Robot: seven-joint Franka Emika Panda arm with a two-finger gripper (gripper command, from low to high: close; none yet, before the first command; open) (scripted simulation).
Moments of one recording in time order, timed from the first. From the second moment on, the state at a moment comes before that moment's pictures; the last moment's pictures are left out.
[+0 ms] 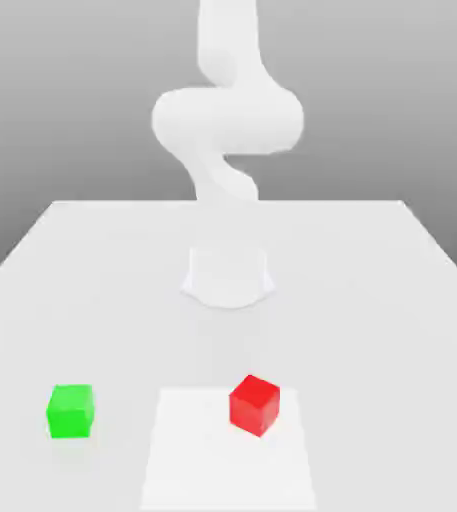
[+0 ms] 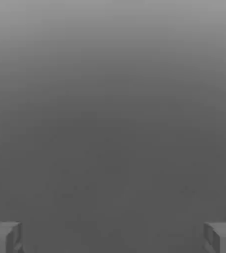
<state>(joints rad) -0.03 -0.73 0.04 -2.36 0.00 2.35 0.87</state>
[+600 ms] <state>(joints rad) -0.15 -0.05 0.25 -2.82 0.01 2.80 1.45</state>
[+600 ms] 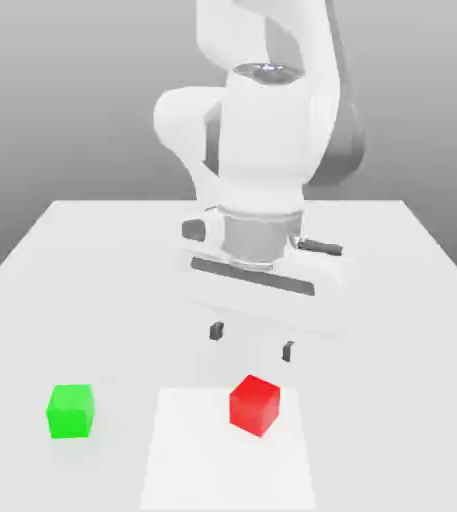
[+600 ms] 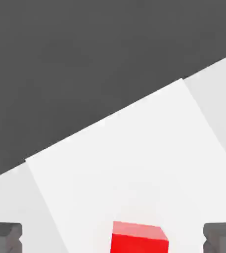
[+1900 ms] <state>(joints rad) -0.53 0.06 -0.03 -2.67 0.00 2.73 1.29</state>
